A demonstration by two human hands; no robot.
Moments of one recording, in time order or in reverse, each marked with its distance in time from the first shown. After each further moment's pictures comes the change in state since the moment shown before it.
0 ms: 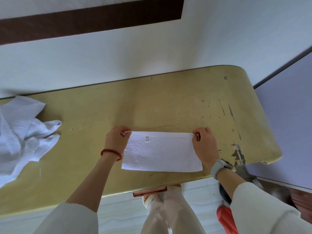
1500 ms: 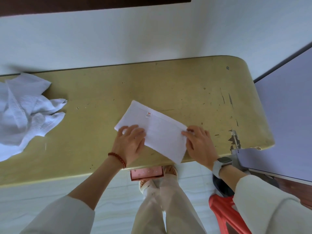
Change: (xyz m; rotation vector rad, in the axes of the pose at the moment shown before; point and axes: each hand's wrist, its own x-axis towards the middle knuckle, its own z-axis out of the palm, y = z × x) left_hand -0.067 -0.033 0.016 0.550 0.058 0.781; right_hand -0.049 0.020 0.004 -0.399 -0.021 -0.611
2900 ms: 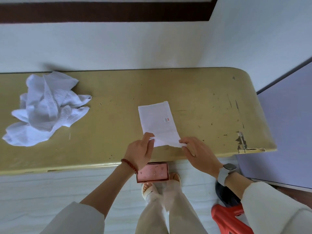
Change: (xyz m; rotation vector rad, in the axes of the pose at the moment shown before) left_hand -0.055 0.024 -0.041 -0.516 0.084 -0.289; right_hand -0.024 -0.079 -0.031 0.389 -0.225 0.057
